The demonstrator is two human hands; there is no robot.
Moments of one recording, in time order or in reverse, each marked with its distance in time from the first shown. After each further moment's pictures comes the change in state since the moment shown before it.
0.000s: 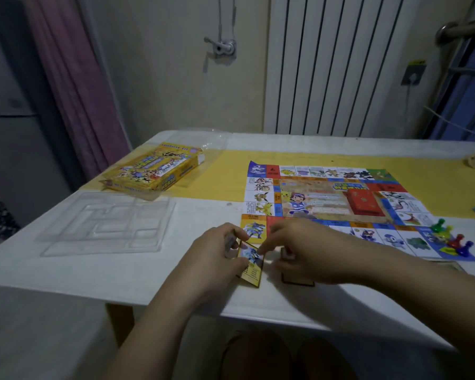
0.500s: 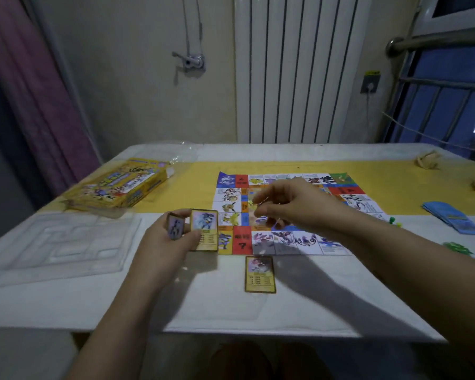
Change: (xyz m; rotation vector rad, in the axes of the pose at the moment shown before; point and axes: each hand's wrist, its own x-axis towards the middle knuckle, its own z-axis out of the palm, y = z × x) left_hand 0.016 0.019 -0.003 -0.419 0.250 -0.025; right_hand -0.015 0.044 -0.037 0.826 0.320 0.310
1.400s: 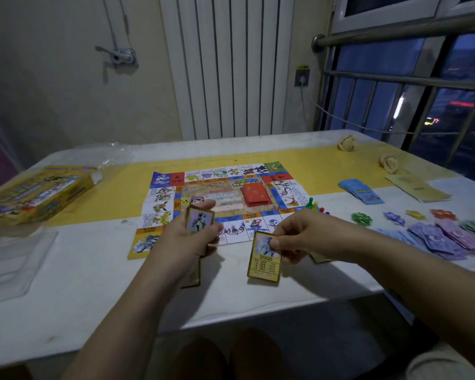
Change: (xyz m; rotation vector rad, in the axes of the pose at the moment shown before) left_hand -0.024 0.031 0.110 -0.161 -0.333 -0.076; right_hand -0.090 0.076 -0.065 -0.045 -0.063 0.326
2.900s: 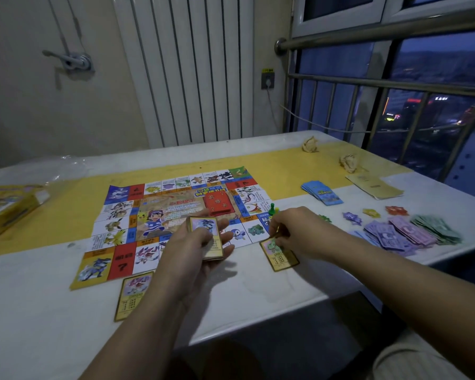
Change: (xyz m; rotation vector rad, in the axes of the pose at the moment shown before) left_hand 0.017 0.009 0.078 -0.446 -0.043 -0.189; right_hand 0.008 0.050 -0.039 -0.605 0.370 -0.035
